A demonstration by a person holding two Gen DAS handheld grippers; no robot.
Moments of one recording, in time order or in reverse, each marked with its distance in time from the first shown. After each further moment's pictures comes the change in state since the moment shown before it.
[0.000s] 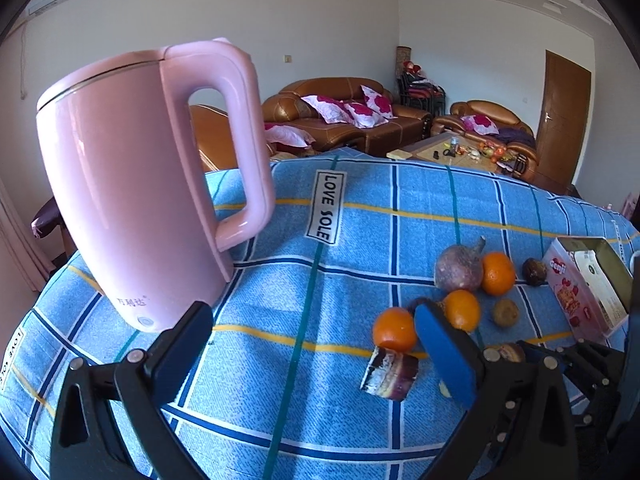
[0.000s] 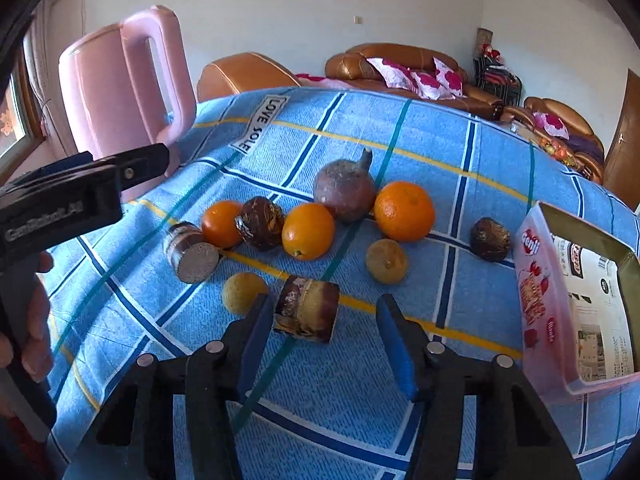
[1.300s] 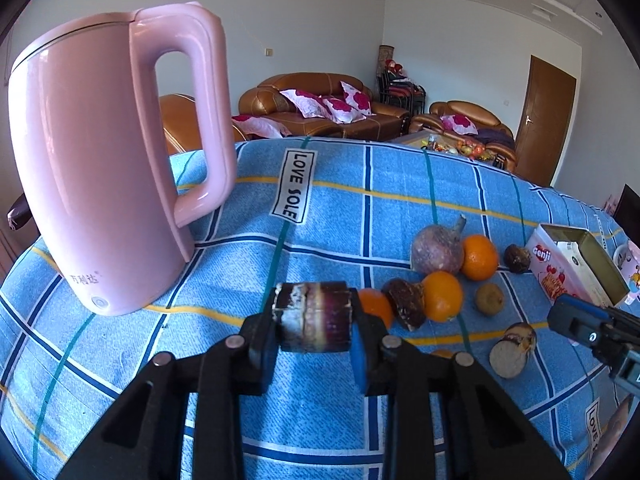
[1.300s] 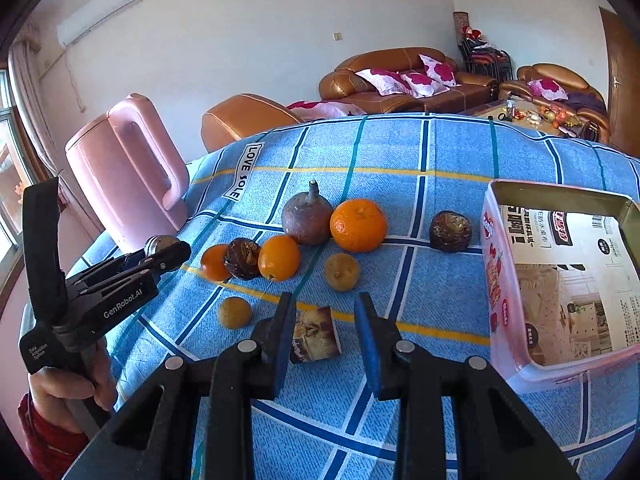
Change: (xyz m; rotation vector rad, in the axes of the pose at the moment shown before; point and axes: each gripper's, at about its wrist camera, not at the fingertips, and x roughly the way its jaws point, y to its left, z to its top) left arm 0.010 -0.004 -0.014 -0.026 -0.003 -0.080; right arm -0.036 -0.056 0.001 0.187 -0.175 0.176
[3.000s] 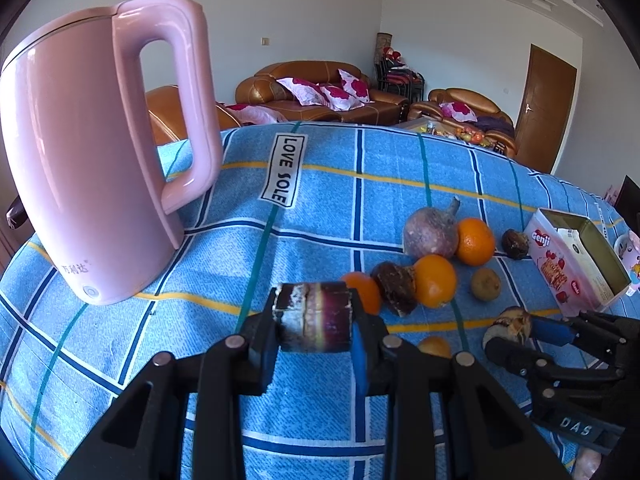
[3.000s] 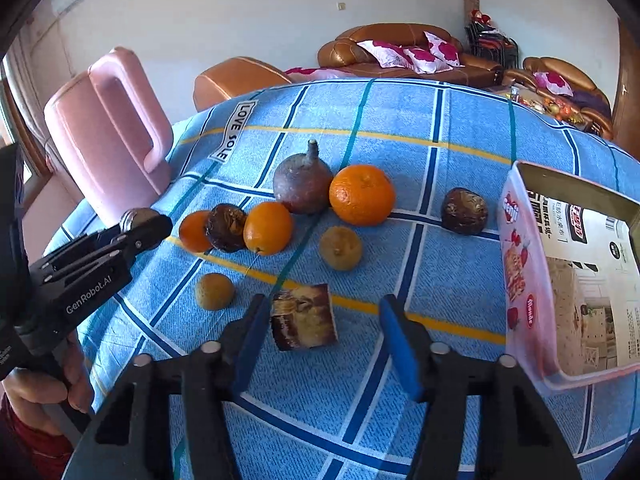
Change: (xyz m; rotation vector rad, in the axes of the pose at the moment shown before) left arm 0.012 -0.013 -0.007 0.017 0.052 -0.004; right arm 0.038 0.013 -0.008 -0.108 0.193 -0.104
